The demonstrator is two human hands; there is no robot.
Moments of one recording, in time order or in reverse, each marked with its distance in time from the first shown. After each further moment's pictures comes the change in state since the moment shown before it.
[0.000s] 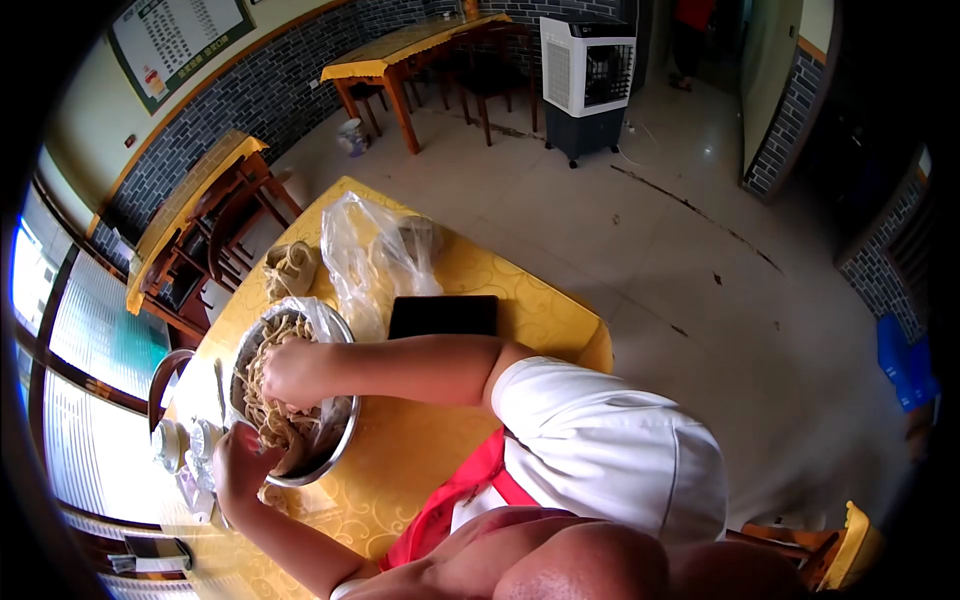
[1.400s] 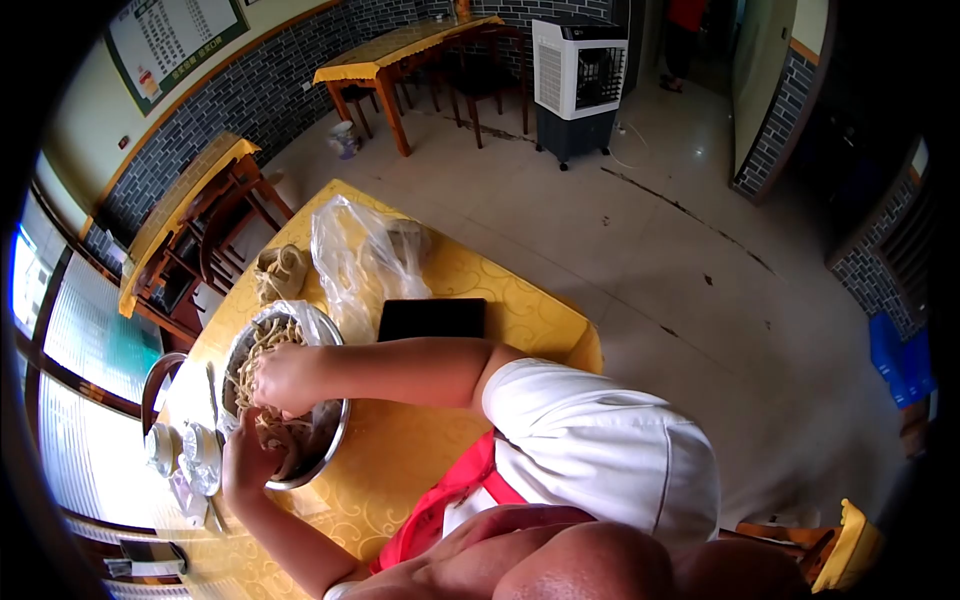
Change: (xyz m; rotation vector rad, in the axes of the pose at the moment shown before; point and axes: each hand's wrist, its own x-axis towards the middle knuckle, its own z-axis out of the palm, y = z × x) left_hand 0.005 0.033 0.004 -0.023 -0.146 0.048; right_hand -0.001 0.000 0.000 0.013 -0.016 -0.028
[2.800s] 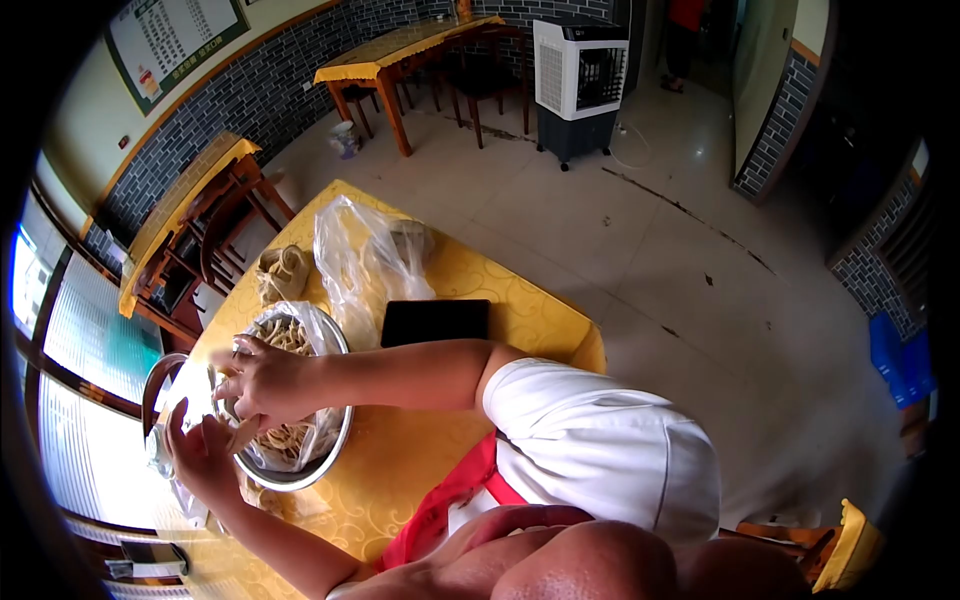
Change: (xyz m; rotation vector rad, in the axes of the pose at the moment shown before) left_hand -0.012 -0.015 -0.017 -0.530 0.703 -0.124; right_hand 0.012 -0.005 0.006 0.154 0.548 -0.201
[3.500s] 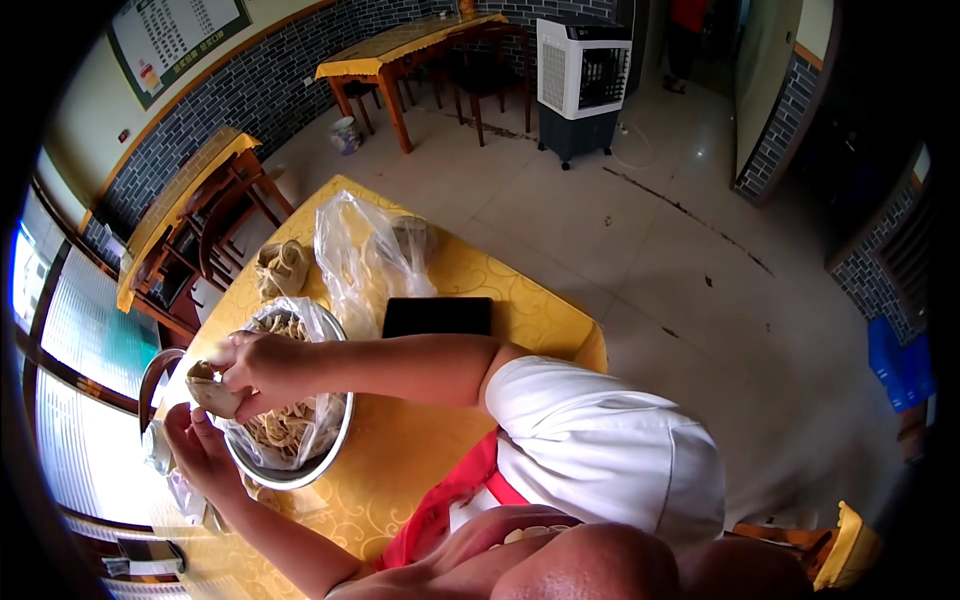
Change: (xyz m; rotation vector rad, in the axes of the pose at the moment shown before) left_hand 0.002 -0.007 0.010 -0.090 0.075 0.170; right_hand 0.005 0.009 -0.009 0.306 0.161 0.111
